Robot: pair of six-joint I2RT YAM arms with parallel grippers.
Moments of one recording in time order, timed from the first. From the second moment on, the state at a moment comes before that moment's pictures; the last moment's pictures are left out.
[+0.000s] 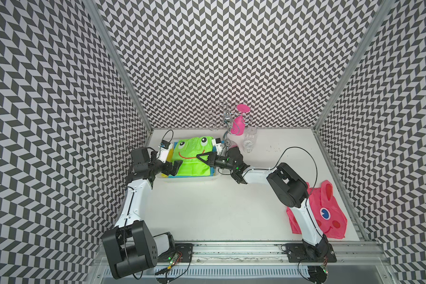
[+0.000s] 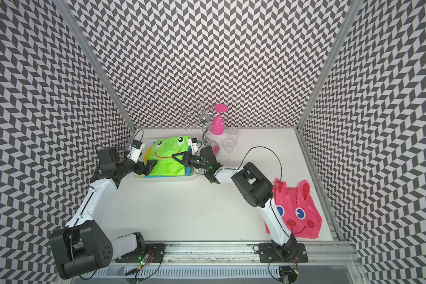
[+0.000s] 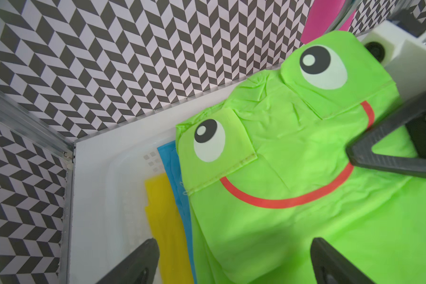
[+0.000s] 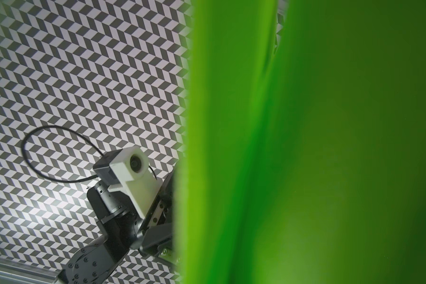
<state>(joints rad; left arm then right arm) 0.25 1.24 0.89 -0.30 0.57 0.49 0.75 2.28 1.48 0.89 -0.58 1.24</state>
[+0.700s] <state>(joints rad) 0.12 1.33 0.77 -0.12 0.40 0.48 0.74 2.34 1.59 0.55 -0.61 1.26</state>
